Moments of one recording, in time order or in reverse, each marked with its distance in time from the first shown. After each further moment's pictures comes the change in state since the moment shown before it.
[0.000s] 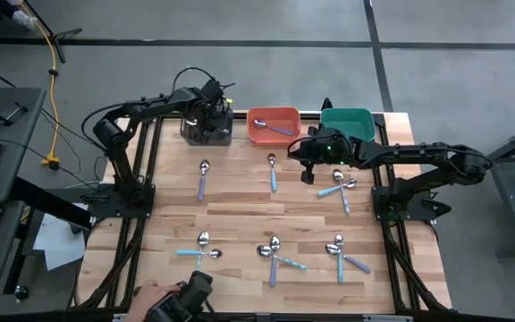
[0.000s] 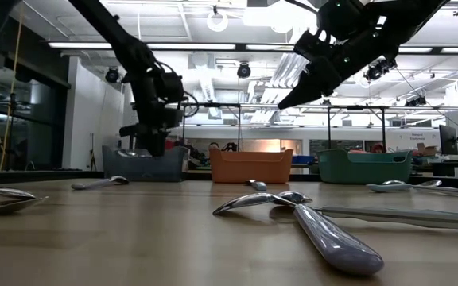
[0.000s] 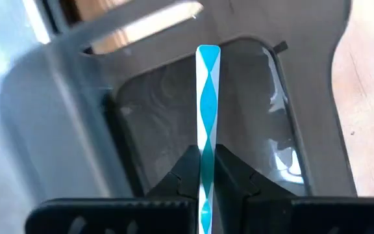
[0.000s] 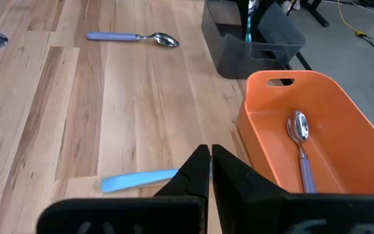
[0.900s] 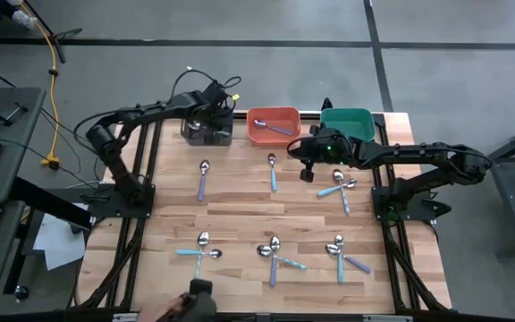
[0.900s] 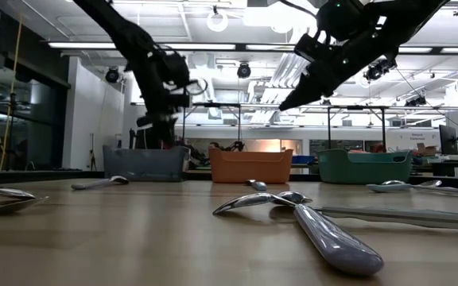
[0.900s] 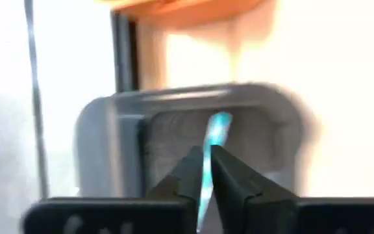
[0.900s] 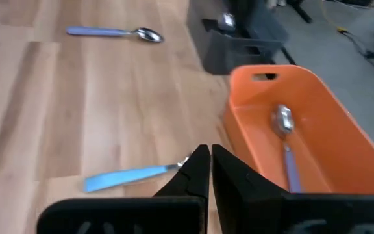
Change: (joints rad) left arm -0.101 -0.121 -0.047 0.097 -0.038 -0.333; right arm 0.003 0.000 0.000 -0.004 0.080 0.008
